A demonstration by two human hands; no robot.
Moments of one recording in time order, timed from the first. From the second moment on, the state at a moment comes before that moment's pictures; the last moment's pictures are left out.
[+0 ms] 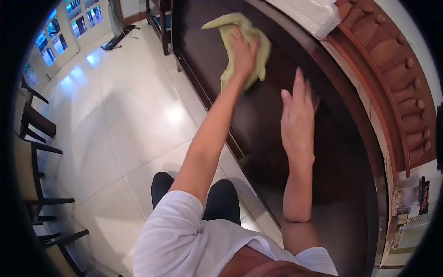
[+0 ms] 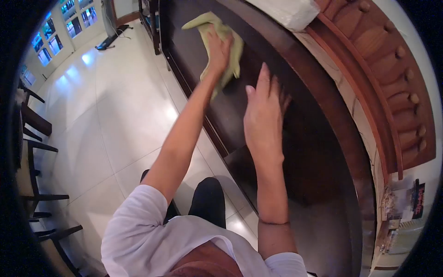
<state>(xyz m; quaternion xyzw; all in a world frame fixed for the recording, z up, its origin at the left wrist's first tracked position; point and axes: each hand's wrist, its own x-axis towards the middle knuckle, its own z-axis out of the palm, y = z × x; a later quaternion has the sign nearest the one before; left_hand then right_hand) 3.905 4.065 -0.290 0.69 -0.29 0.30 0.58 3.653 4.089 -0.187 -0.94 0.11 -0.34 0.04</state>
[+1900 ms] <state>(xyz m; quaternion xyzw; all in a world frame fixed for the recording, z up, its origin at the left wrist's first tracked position) 4.373 4.132 -0.282 0.60 -0.36 0.28 0.65 4.019 4.101 -0.219 -0.82 0.08 -0.54 0.14</state>
